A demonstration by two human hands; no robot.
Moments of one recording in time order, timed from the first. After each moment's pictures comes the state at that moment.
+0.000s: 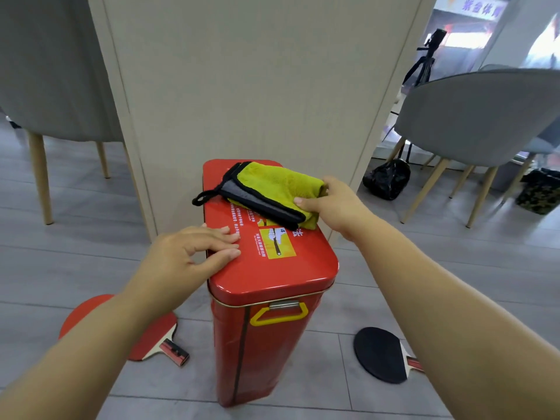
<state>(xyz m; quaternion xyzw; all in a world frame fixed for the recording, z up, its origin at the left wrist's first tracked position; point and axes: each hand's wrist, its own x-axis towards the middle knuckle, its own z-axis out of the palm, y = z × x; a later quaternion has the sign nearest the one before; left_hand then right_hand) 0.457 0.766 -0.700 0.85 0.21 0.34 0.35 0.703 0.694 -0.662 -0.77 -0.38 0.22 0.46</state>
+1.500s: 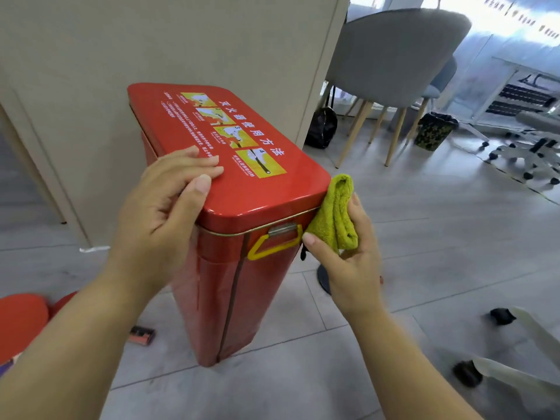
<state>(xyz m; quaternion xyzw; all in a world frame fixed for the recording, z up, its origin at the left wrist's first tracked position) 0.465 0.773 -0.756 0.78 0.05 0.46 0.42 0.585 0.579 -0.793 -0.70 -0.30 -0.03 0.65</state>
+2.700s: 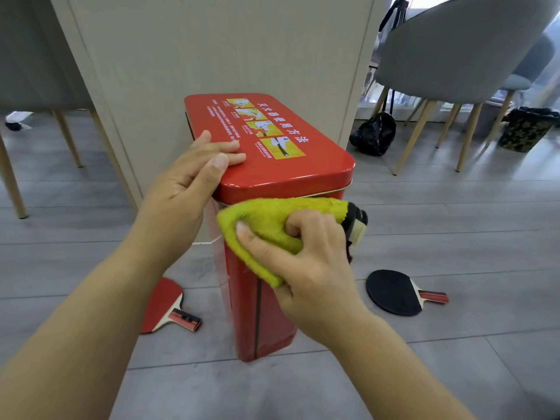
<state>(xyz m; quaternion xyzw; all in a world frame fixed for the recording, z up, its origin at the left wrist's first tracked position) 0.452 0.759 -0.748 0.78 0.12 0.40 0.46 0.548 0.605 -0.804 -0.65 -0.59 -0.36 0.32</state>
